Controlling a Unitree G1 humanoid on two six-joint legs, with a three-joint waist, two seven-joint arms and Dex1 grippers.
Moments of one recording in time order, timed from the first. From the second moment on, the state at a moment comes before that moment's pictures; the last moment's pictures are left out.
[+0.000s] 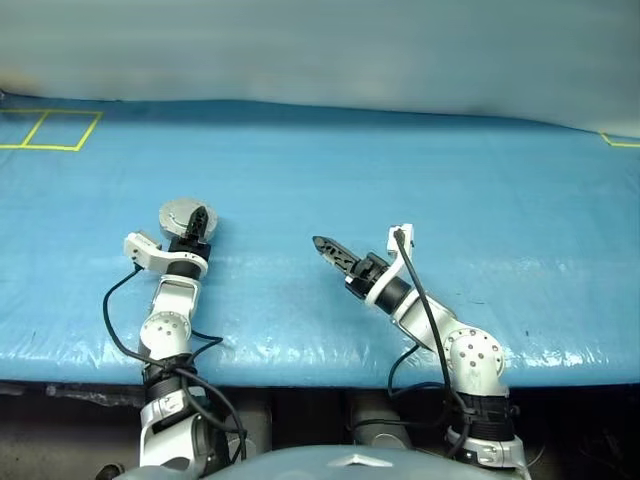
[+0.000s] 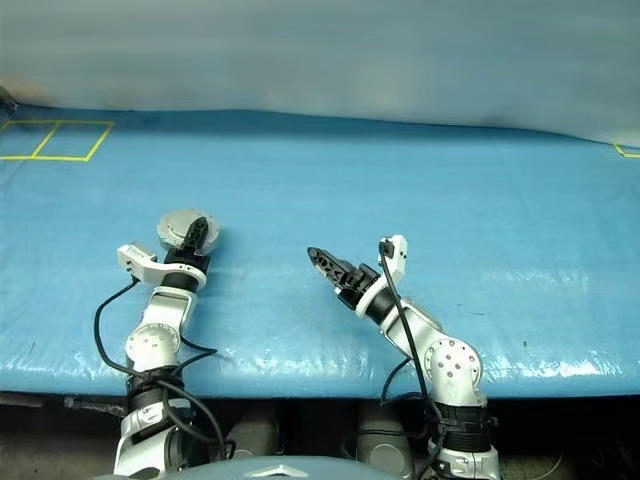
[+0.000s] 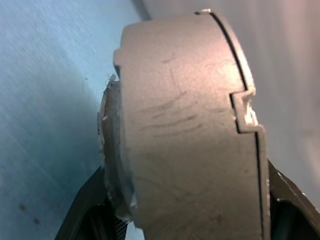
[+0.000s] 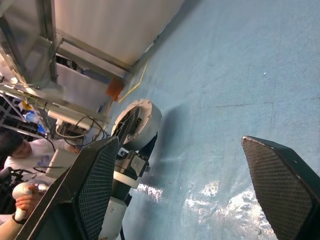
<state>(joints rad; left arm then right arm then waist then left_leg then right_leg) -0.34 0.00 0.55 0.23 -0.92 0.35 -0.13 -0.11 -0.04 -0.09 -0.28 1.10 0.85 0.10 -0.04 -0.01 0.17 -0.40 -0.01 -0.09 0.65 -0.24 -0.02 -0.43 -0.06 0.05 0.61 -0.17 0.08</state>
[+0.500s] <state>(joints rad) -0.42 0.04 0.54 0.34 -0.79 0.25 -0.04 -0.10 -0.04 -0.09 -0.30 1.07 0.84 0.10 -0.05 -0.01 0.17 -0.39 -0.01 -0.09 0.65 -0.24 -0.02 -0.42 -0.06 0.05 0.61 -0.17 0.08</state>
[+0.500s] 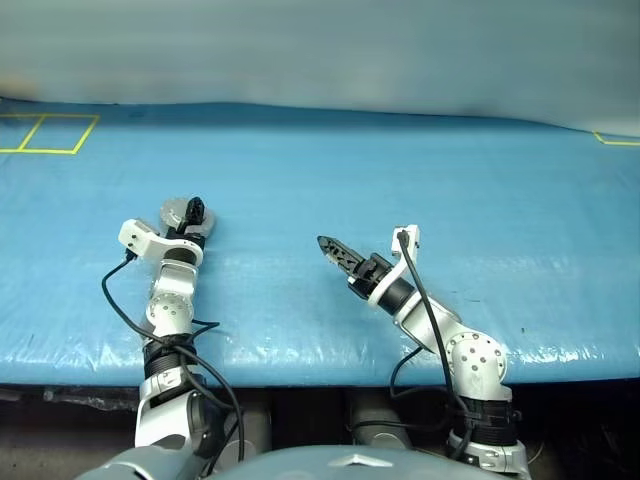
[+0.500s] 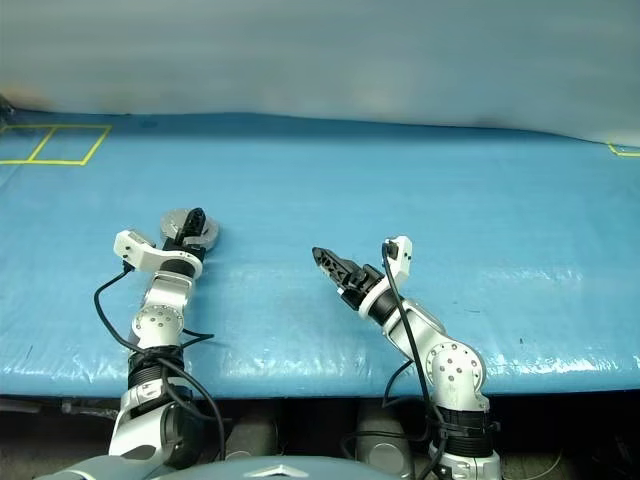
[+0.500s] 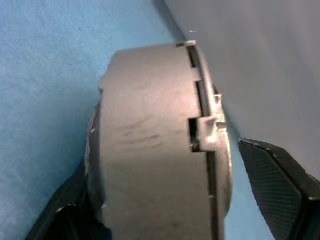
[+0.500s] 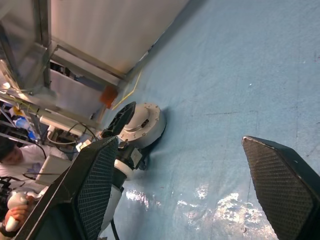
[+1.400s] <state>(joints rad) -0.22 0.15 0.33 0.07 -0.68 0.09 -0.44 -0.10 -0.18 0.06 -0.28 0.61 0.50 0.28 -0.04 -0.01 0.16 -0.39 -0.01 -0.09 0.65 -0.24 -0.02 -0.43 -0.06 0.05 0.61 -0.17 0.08</state>
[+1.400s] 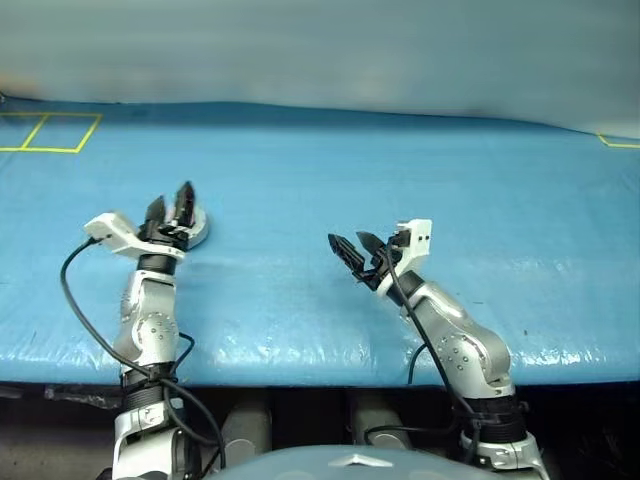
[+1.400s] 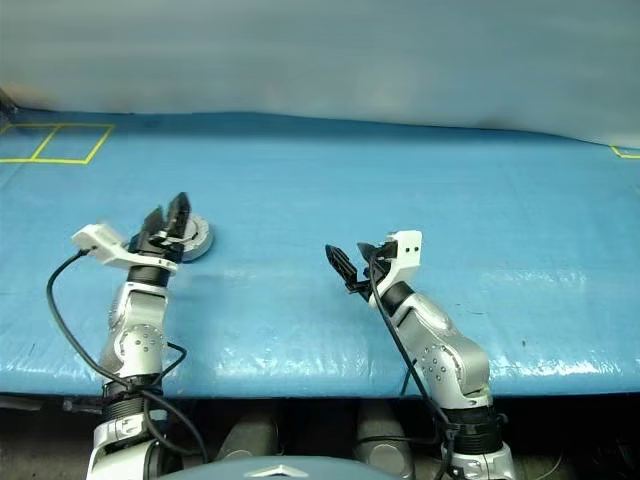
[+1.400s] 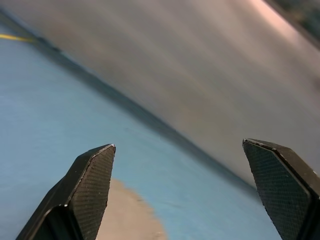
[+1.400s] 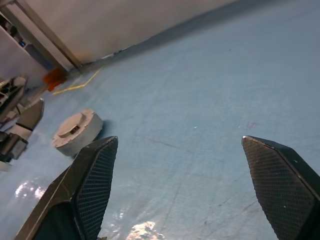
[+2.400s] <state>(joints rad) -0.09 0.39 -0.12 -0.02 -0.37 0.16 -0.84 -0.06 -0.38 0.10 -0.19 0.33 0.31 0.58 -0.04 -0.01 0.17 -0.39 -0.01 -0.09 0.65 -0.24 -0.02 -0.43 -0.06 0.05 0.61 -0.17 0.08</state>
